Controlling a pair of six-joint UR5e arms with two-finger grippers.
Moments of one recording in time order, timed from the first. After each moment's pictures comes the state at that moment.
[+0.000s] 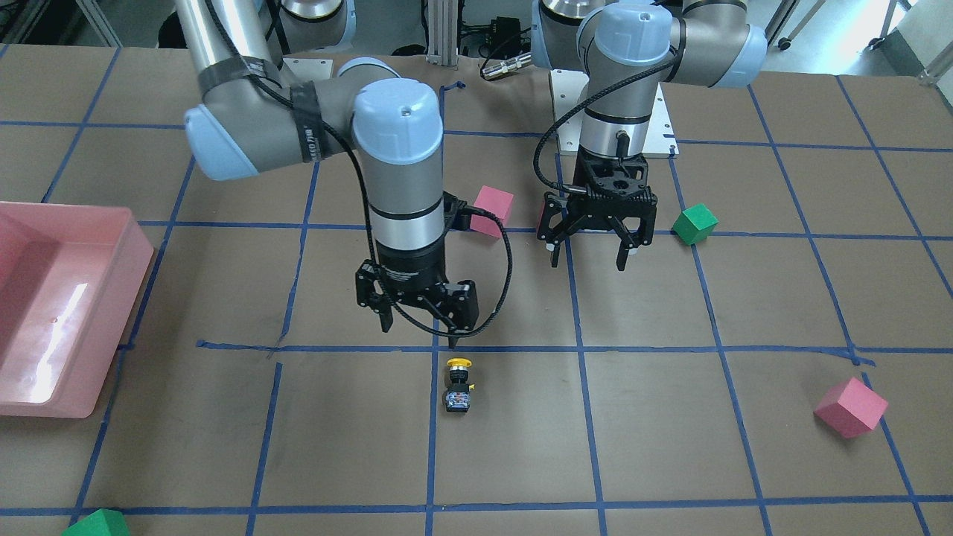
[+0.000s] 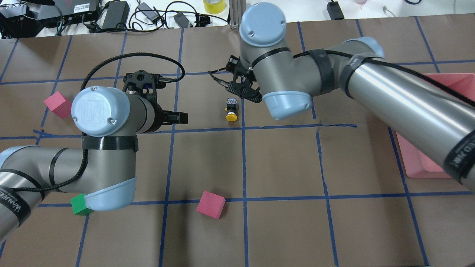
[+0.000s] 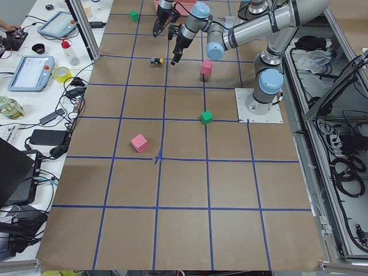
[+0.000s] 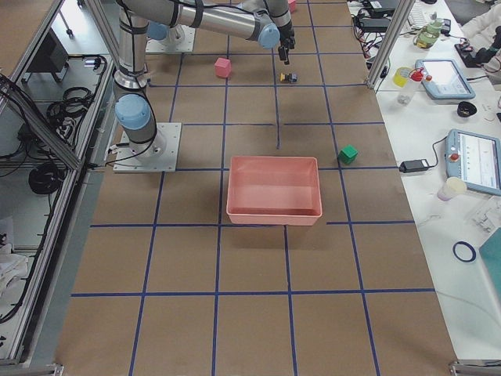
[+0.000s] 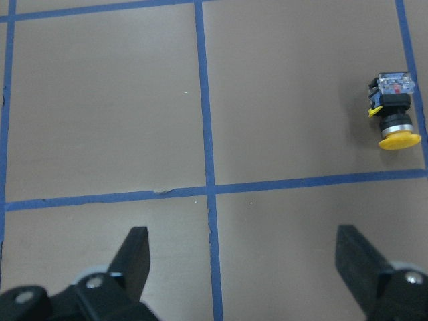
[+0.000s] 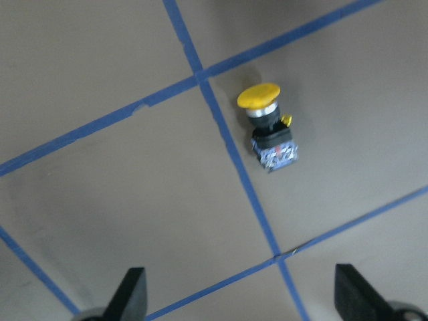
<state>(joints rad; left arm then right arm) -1.67 -1.53 -2.22 -0.50 1.61 -0.01 1.85 -1.23 1.63 -2.31 -1.60 -2.31</state>
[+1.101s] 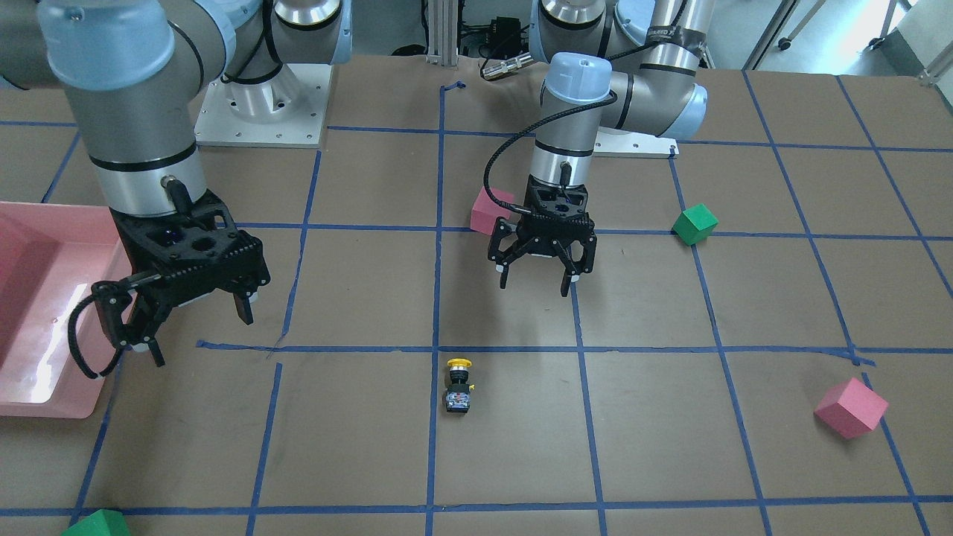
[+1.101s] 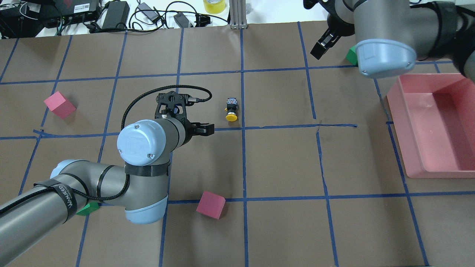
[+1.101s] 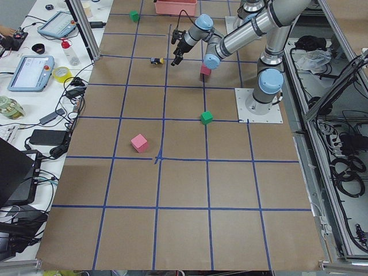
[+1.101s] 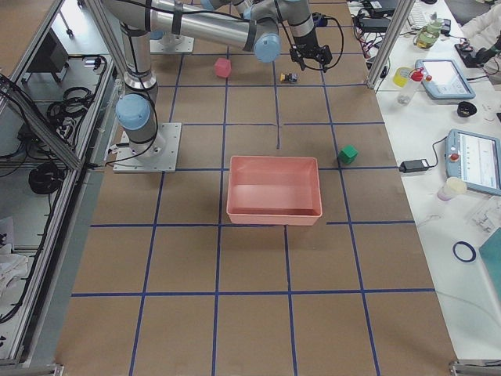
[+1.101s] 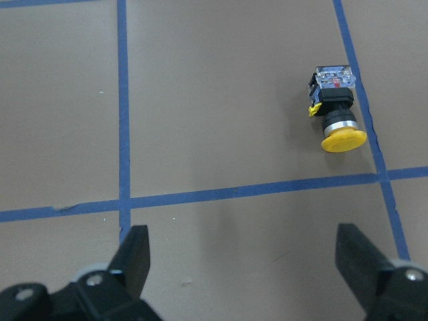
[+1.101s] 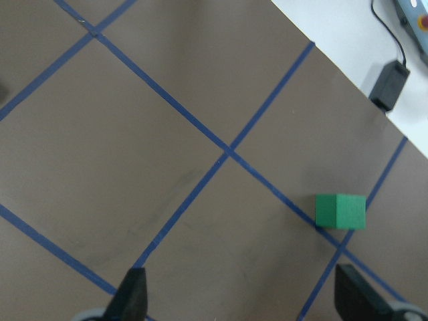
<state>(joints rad) -1.77 -1.72 -2.29 -0.13 1.57 -0.10 1.59 -1.40 1.62 -2.18 -1.65 -0.67</state>
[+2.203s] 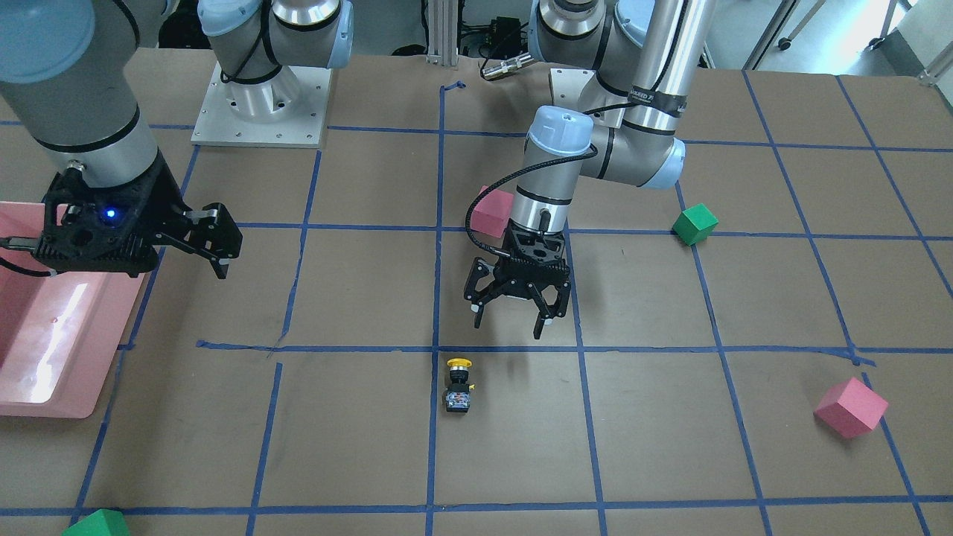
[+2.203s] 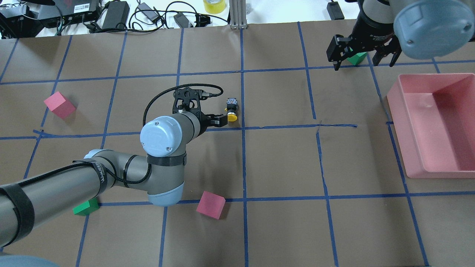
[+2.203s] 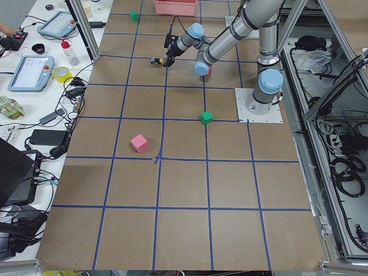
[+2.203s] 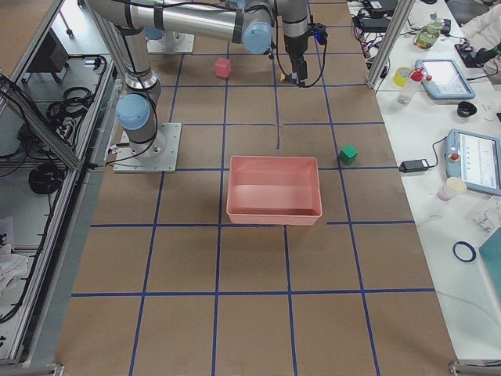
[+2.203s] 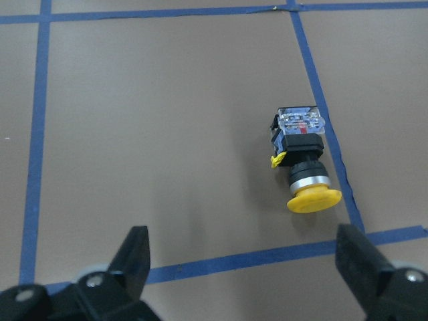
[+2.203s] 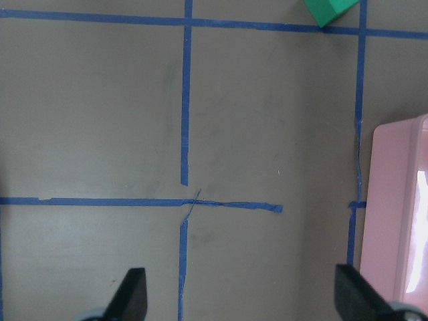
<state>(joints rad) -1.79 -1.94 -2.20 0.08 1.52 -0.15 1.53 -1.44 1.55 -1.75 -1.63 -0.05</state>
